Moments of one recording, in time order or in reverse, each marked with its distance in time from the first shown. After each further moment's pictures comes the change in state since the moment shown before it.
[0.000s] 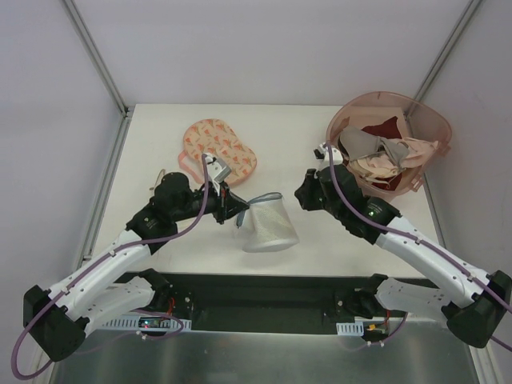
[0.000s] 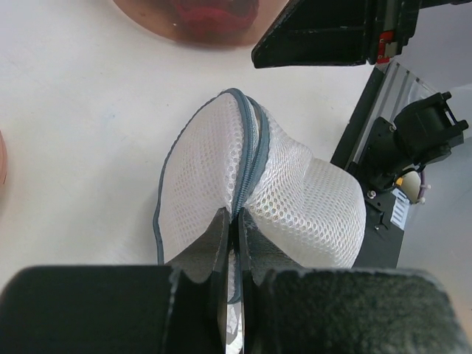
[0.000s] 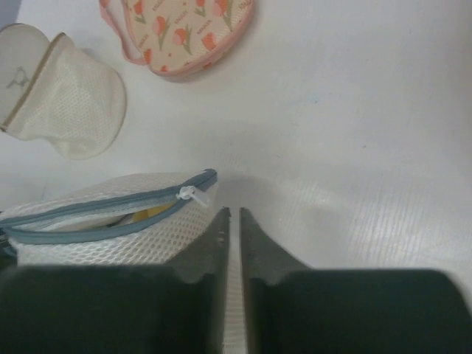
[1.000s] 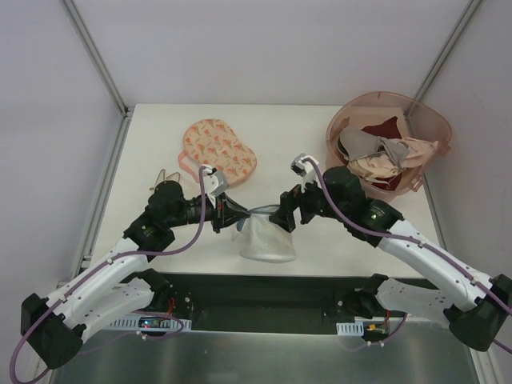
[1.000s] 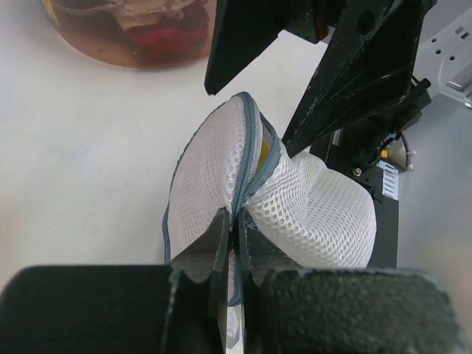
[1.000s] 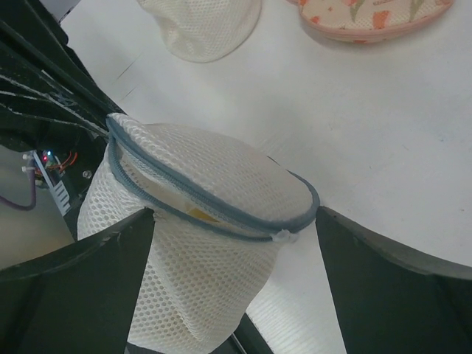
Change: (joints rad) left arm 0.000 -0.076 -0.085 0.100 0.137 0.094; right arm 0.002 -0.048 -0.022 0.052 -0.468 -0.314
